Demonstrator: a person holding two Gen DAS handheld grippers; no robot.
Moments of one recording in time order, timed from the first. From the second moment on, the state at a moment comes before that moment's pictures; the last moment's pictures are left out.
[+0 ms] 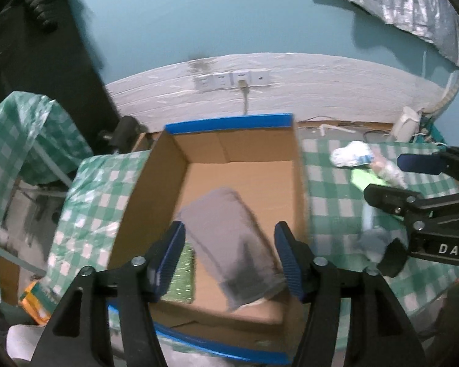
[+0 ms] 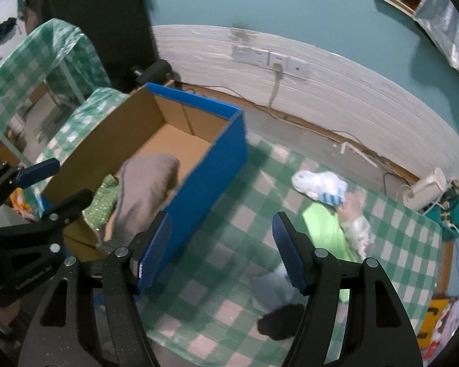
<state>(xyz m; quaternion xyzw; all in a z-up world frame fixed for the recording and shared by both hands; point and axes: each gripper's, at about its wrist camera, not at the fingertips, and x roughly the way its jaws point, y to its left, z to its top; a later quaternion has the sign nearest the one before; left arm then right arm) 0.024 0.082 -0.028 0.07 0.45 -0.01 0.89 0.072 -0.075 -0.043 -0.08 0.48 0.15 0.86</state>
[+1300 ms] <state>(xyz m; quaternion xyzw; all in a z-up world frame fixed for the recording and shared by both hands) 0.029 -0.054 -0.113 0.17 0.52 -0.08 0.83 0.037 -0.197 -0.143 -0.02 0.58 0.06 0.81</state>
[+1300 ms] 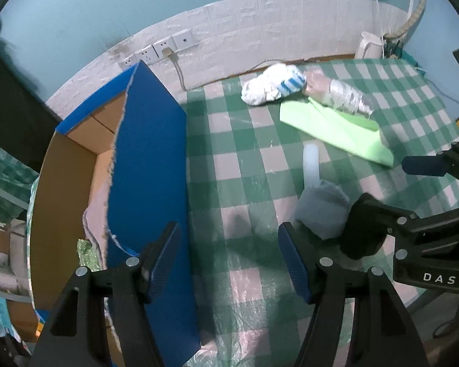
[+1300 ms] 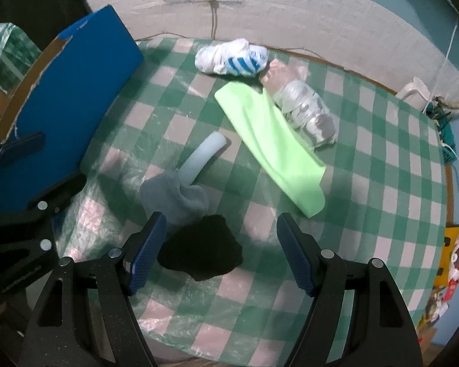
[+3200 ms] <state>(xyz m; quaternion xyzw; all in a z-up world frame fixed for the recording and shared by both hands) 0.045 -0.130 -0.178 0.21 0.58 -0.14 0.78 0.041 -0.264 -0.205 0.03 0.62 0.06 0.78</state>
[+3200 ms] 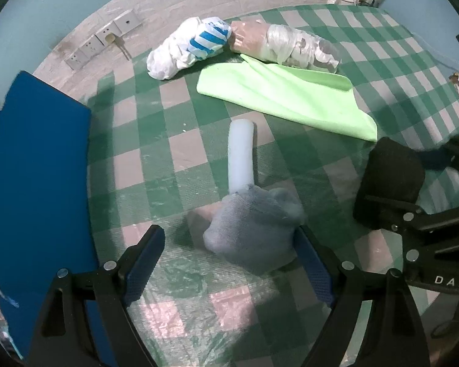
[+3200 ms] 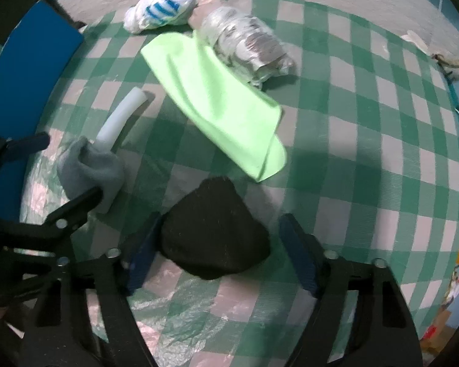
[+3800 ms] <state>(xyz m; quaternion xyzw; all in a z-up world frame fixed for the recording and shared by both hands) 0.058 -0.133 -0.191 0.16 0.59 -0.17 0.77 0.041 -0.259 -0.180 0.01 0.60 0.07 0.79</state>
